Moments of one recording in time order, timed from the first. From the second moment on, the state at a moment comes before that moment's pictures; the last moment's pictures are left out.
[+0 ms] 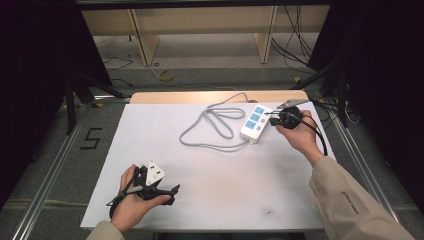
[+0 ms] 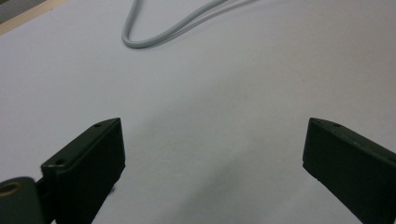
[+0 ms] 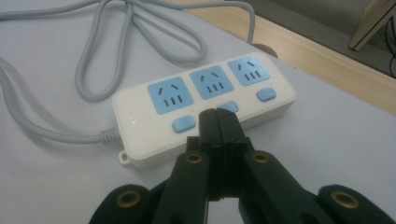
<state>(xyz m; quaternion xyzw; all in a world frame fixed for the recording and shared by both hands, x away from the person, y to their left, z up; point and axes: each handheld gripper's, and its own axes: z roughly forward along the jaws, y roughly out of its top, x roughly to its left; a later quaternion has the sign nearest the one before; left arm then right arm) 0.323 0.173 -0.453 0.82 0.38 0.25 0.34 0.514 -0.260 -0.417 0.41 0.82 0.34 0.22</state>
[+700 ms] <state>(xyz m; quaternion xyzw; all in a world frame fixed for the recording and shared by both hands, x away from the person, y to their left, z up) 0.323 0.173 -0.453 0.82 0.38 0.25 0.34 0.528 -0.257 -0.426 0.42 0.82 0.33 0.22</state>
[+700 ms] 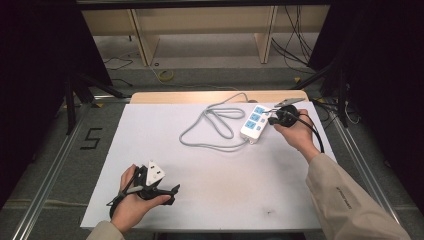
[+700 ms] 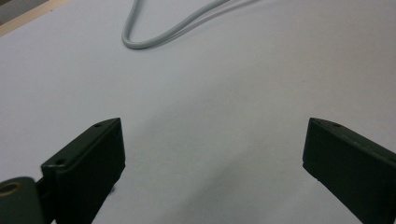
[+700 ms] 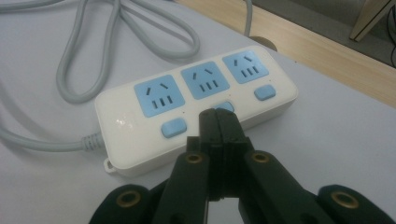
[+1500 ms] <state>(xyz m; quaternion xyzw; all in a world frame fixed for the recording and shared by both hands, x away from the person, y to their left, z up) 0.323 0.172 -0.453 0.83 0.37 0.25 0.34 0.538 -0.253 -0.429 0.43 0.82 0.32 0.22</state>
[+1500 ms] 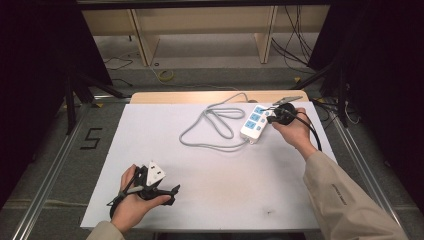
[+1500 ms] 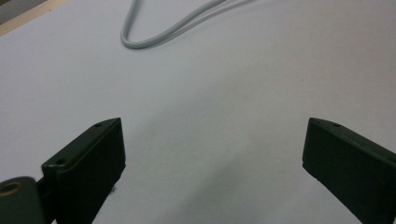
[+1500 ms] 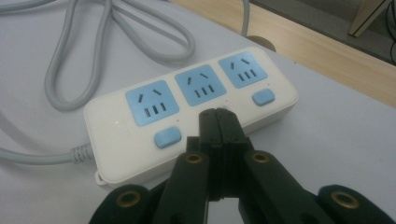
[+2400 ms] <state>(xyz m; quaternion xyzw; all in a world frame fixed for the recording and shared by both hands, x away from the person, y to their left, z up) 0.323 0.172 -0.453 0.83 0.37 0.25 0.34 0.548 -0.249 -0.434 0.43 0.82 0.32 0.22</state>
